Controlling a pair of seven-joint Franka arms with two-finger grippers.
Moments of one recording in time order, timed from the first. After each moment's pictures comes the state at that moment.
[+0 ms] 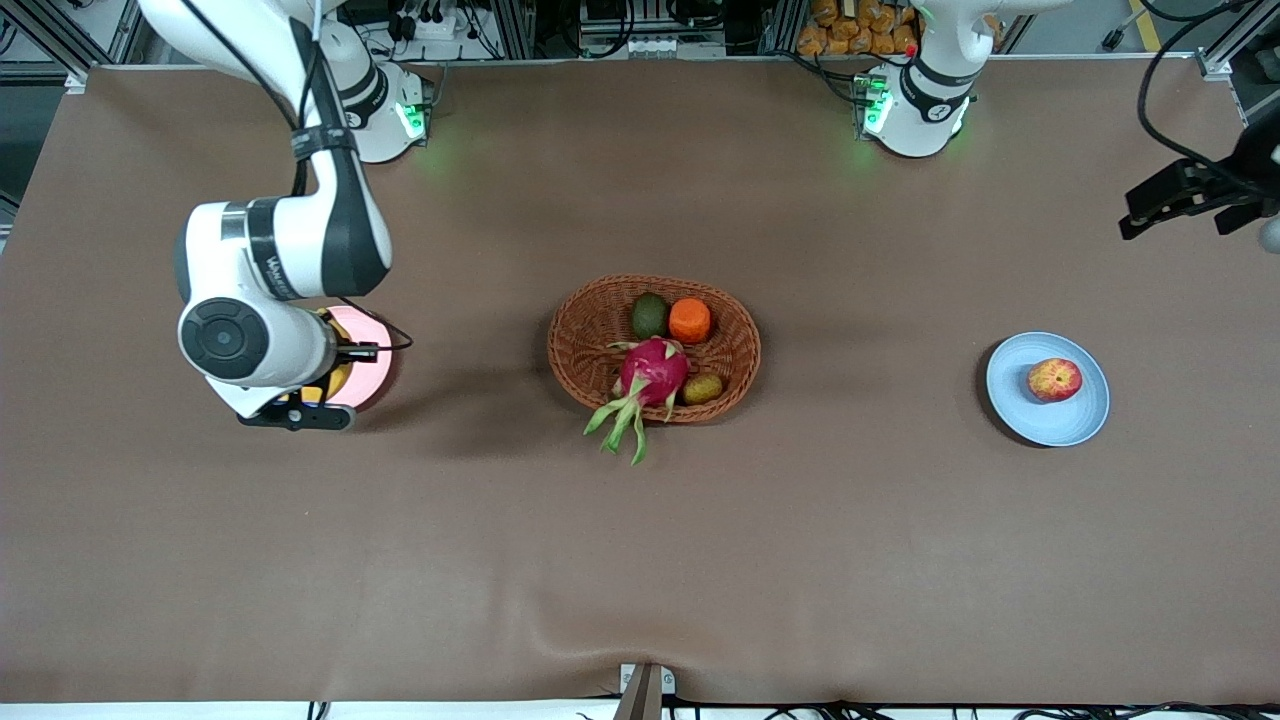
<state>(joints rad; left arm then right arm) -0.01 -0.02 0.01 -1.50 -0.01 1.43 -0.06 0.74 0.40 -0.60 -1.74 0.09 1.72 0.14</state>
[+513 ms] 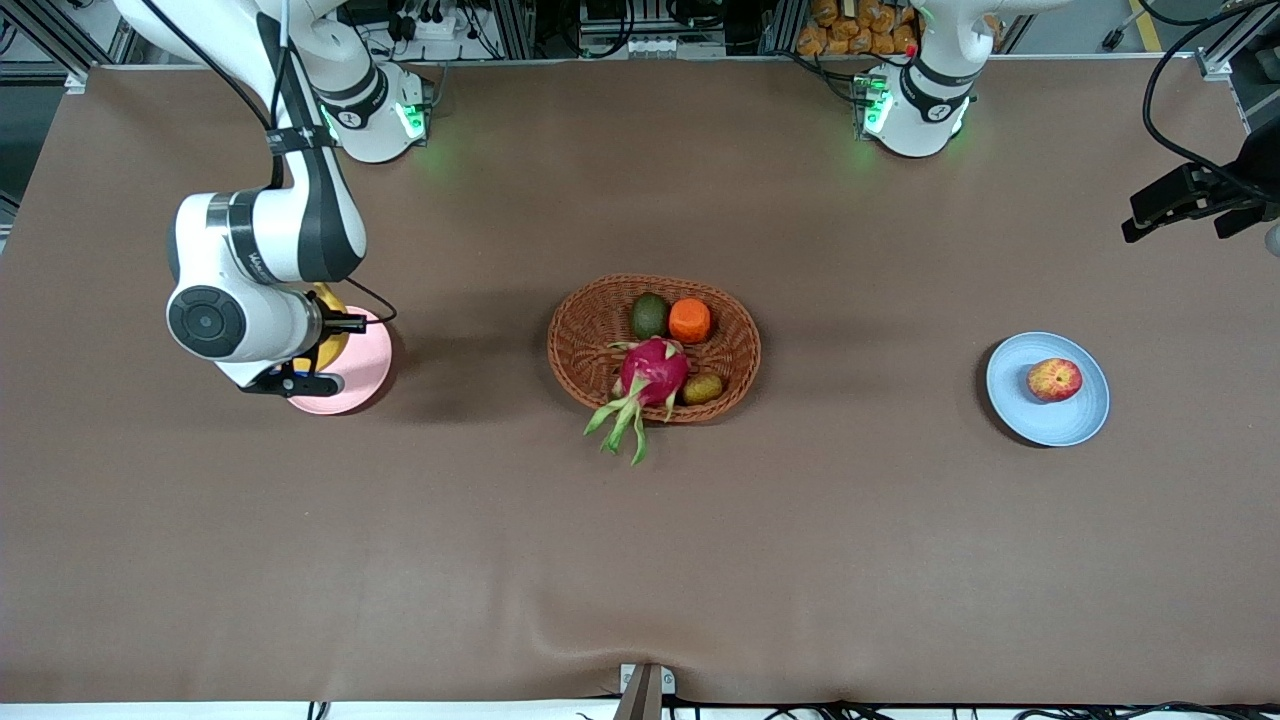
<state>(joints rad) -0.02 -0.03 0.02 -1.52 -0.02 1.45 -0.05 0.73 0.28 -0.60 -2.00 0.09 1.82 0.13</state>
